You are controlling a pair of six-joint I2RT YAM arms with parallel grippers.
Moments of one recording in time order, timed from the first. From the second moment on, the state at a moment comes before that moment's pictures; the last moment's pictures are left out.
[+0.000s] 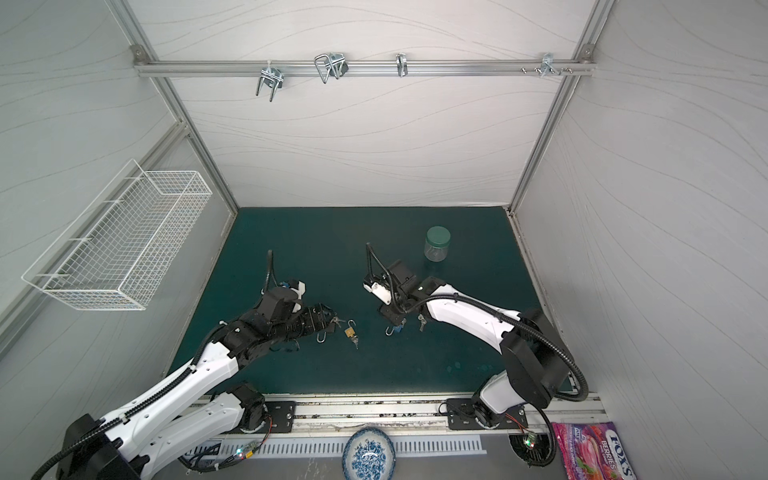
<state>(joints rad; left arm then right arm) -0.54 0.87 0.54 -0.51 0.08 -0.84 0.85 1.49 0.98 -0.53 -0.10 -0.19</state>
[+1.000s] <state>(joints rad) -0.29 0.96 0.45 -0.47 0.28 -0.85 1.03 1.62 1.08 -0.48 -0.01 0.25</state>
